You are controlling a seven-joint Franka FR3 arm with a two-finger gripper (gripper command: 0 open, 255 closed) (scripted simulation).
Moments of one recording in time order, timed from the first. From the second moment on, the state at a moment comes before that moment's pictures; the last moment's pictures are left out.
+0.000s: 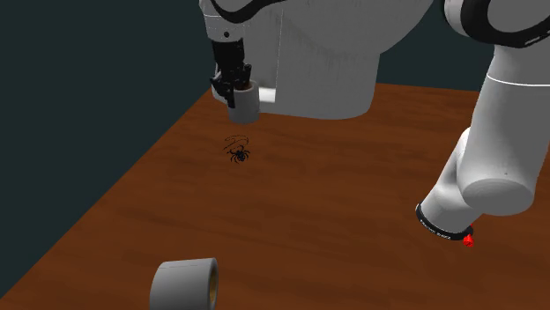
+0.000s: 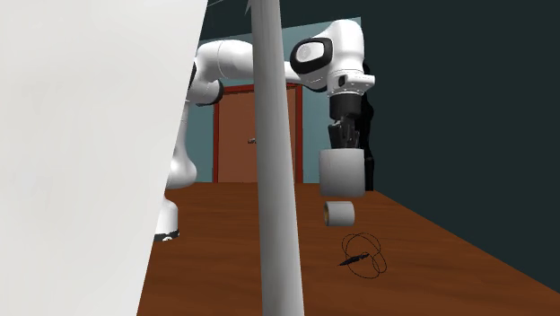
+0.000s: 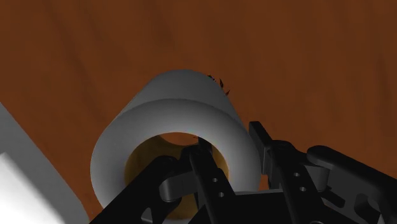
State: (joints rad) arm 0.14 0.23 0.19 -1.55 -0.04 1.75 0.23
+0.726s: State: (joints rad) arm 0.25 0.02 0.28 -1.82 0.00 1.82 0.43
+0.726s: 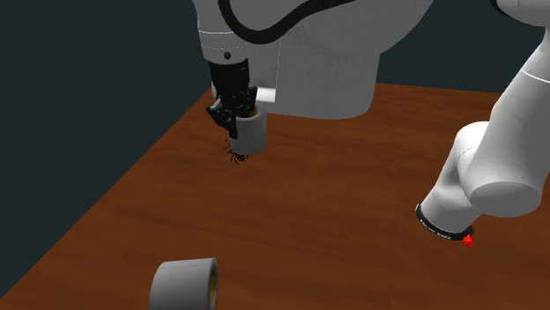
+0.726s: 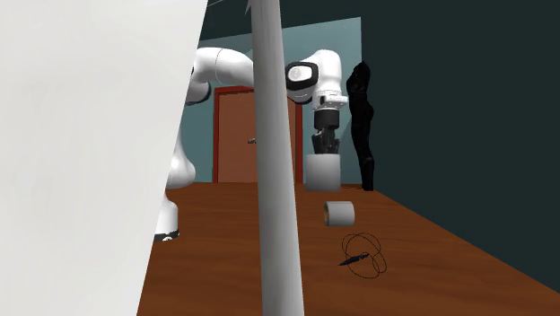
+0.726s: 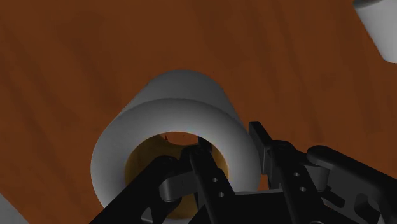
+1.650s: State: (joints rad) arm 0.39 -0.11 0.45 -1.95 0.06 1.83 0.72
